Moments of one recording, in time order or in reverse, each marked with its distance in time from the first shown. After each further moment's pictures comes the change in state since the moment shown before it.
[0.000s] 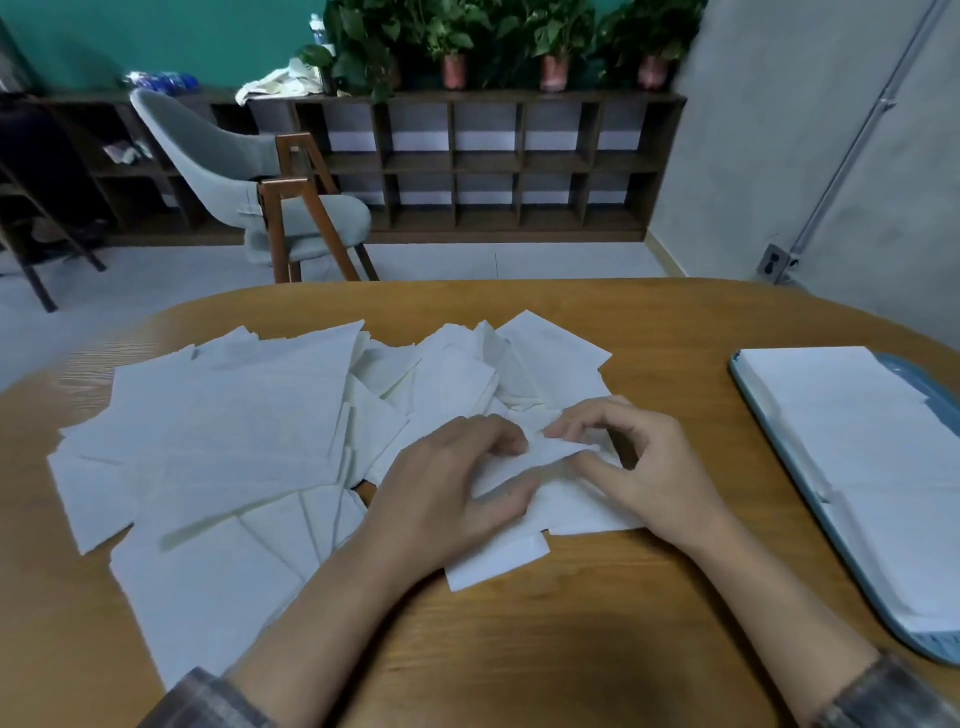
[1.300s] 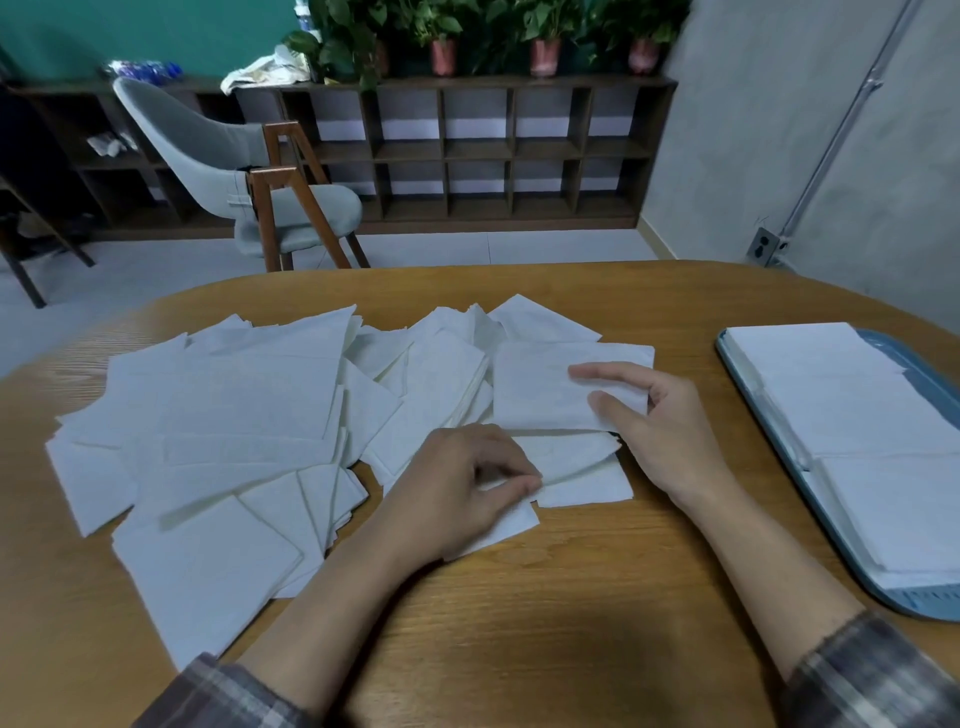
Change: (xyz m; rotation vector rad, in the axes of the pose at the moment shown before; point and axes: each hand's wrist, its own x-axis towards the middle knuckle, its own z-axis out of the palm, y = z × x) left_hand -0.003 0.007 0.010 -0.150 -0.193 -0.083; right_hand 0.000 -0.008 -0.013 0.098 0.170 0.212
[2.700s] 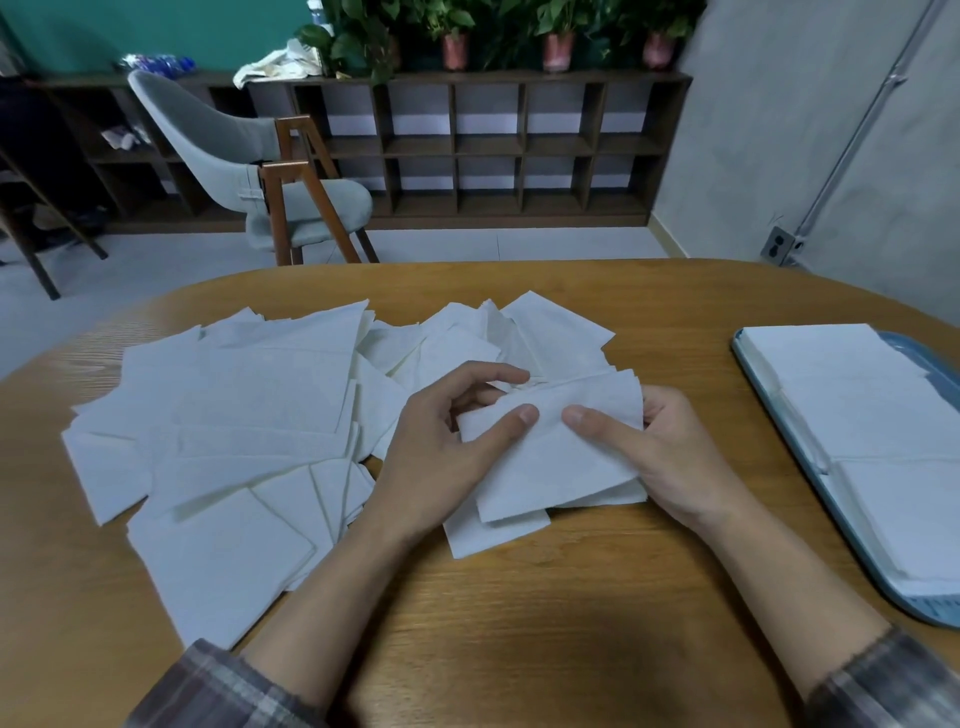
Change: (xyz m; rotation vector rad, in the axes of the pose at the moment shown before) left_hand 0.002 0.021 -0.019 -0.467 0.295 -0.171; right_hand -0.015 -0.017 0.013 0.298 -0.194 0.207
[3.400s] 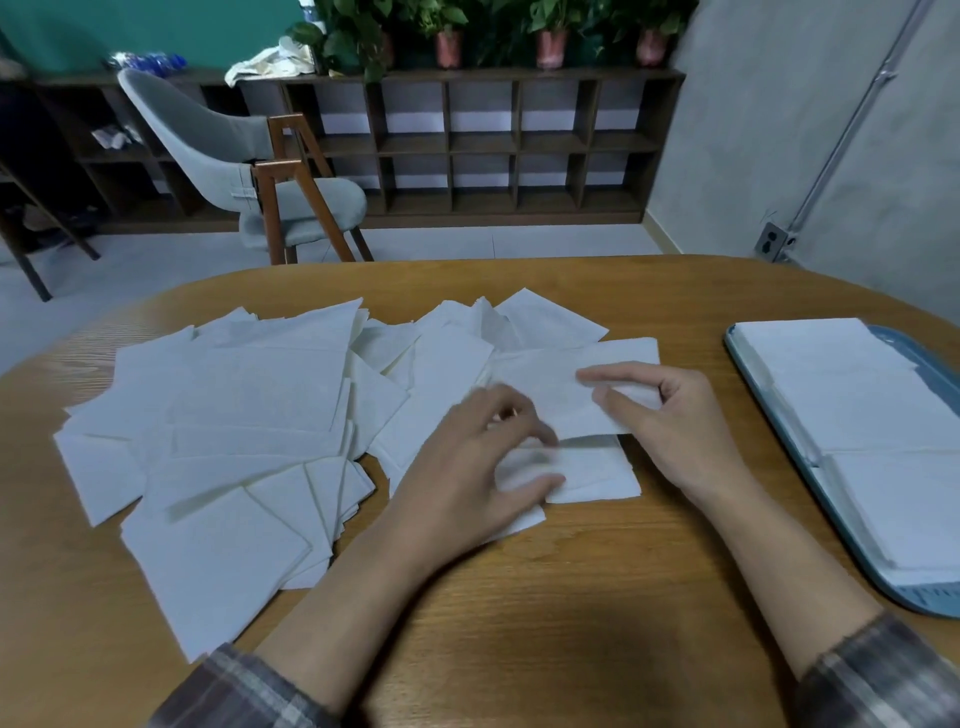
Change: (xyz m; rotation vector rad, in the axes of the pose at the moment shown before) left_hand -0.004 -0.026 0.012 0.612 -0.149 0.457; right_hand 0.011 0.002 -0.019 -0.355 0.207 -0.165
